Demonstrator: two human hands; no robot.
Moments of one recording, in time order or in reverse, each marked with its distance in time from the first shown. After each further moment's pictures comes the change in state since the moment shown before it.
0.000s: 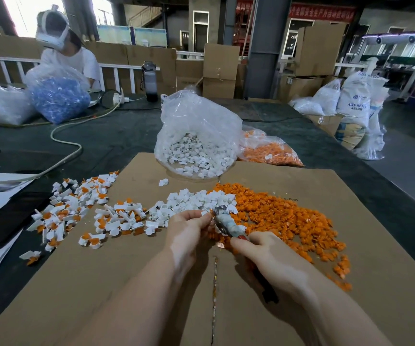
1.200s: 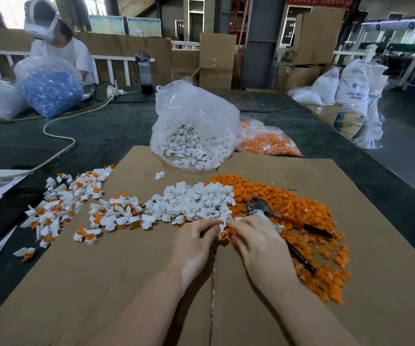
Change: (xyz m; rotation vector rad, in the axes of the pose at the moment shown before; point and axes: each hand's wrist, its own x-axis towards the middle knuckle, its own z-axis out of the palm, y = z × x) left_hand -0.001 -0.037 -0.013 0.755 -0.103 0.464; right_hand 0.022 0.040 0.034 -0.539 0.684 -0.609
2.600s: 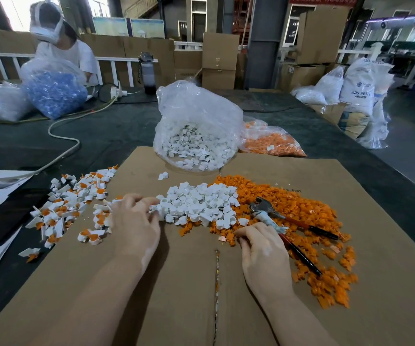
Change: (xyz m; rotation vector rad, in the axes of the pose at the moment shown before) left_hand 0.019 -0.024 -0.077 0.639 0.469 0.031; right_hand -0.009 -0.009 0.011 0.102 0.090 0.161
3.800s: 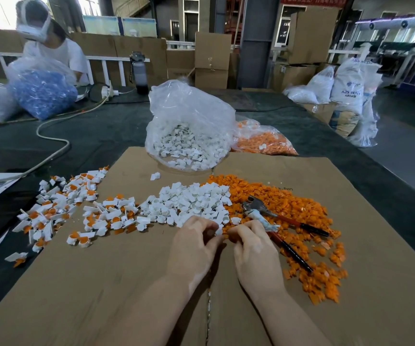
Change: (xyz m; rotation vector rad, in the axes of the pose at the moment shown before) left_hand -0.050 0.065 0.036 -0.382 -0.339 0.172; right_hand 0.000 -0.004 -0.001 0.041 -0.115 0.116
